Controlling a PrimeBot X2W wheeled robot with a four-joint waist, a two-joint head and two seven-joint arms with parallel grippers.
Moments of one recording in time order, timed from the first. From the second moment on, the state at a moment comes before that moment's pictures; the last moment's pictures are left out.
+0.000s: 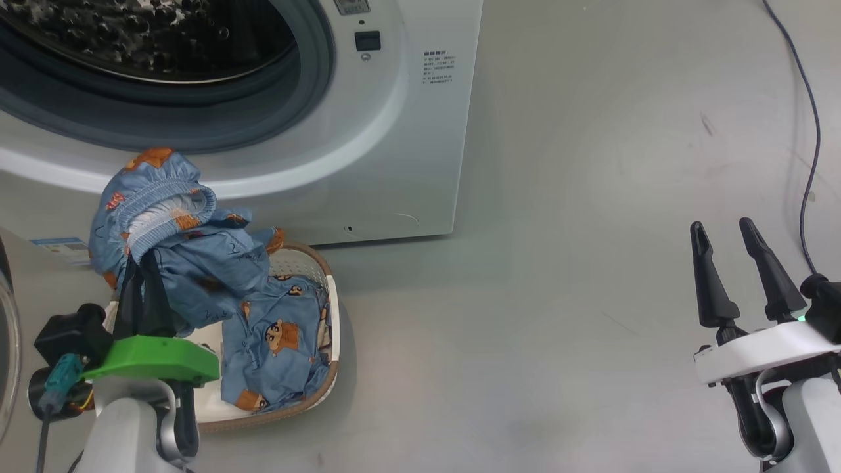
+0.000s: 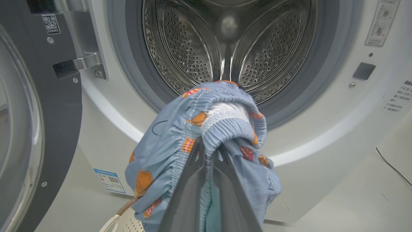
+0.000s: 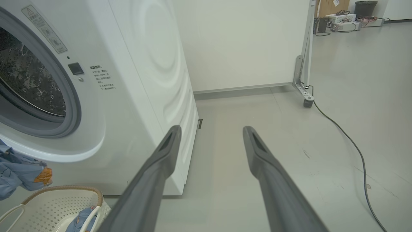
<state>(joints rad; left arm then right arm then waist) -0.33 0.03 -0.04 0.34 -0.26 -0.03 -0.25 -0.11 -0.25 0.11 0.13 0.43 0.12 -0.25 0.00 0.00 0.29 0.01</state>
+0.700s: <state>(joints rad) -0.08 0.03 0.00 0.17 -0.24 -0.05 -0.25 -0.01 -0.22 0.11 0.15 0.37 0.12 -0.25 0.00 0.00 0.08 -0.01</state>
